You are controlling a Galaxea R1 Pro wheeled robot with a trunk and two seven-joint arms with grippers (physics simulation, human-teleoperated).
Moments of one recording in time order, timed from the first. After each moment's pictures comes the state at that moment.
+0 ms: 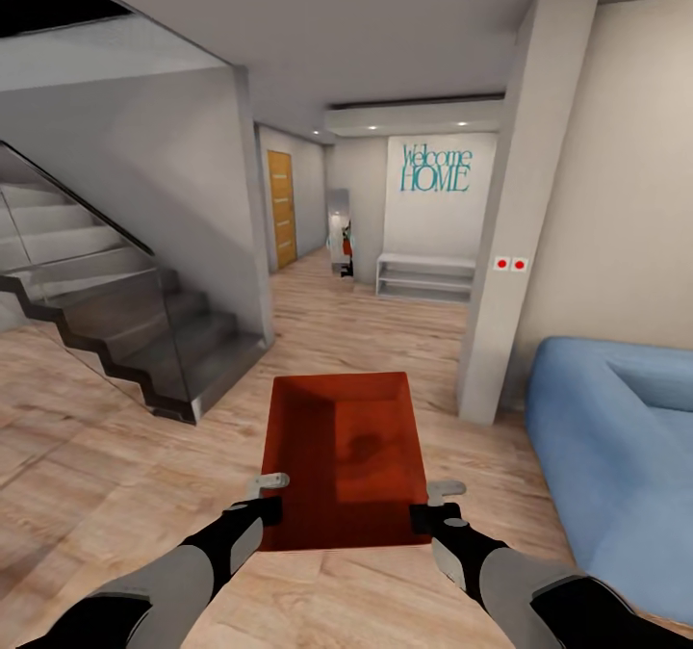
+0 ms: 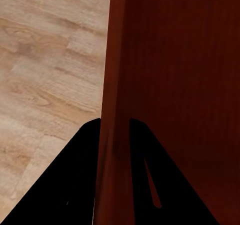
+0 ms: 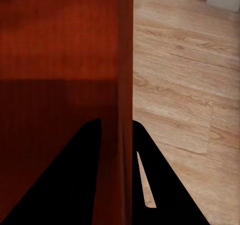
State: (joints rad) left arm -0.77 -0.11 -0.03 -0.13 0.15 0.08 0.16; right arm -0.80 0.11 0.25 0.02 -0.19 -0.09 -0.12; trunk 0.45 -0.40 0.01
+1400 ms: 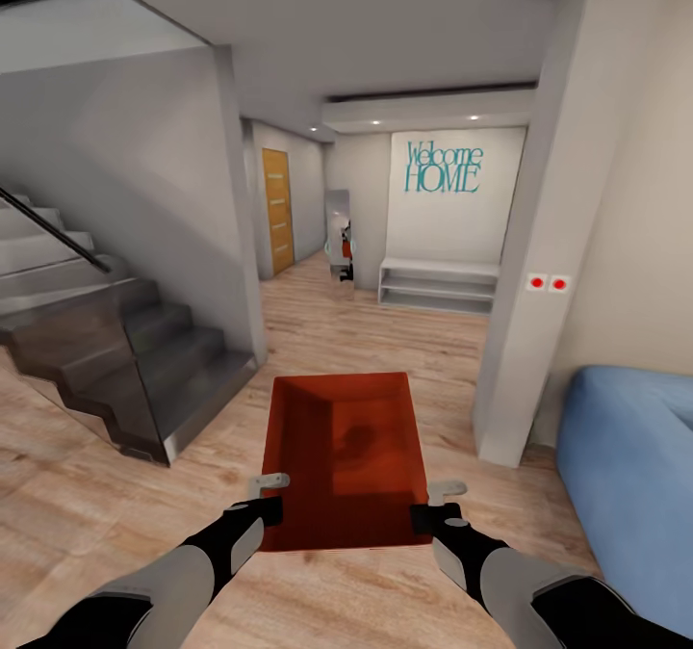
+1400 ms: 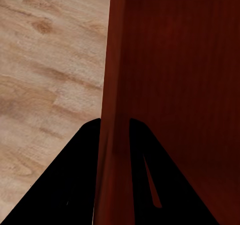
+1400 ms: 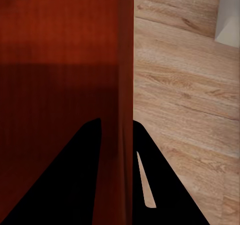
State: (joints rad) left arm -0.77 -0.11 -0.03 -0.13 0.15 0.08 0.16; right arm -0.80 0.10 0.25 0.02 -0.19 -0.09 -0.12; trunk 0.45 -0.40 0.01
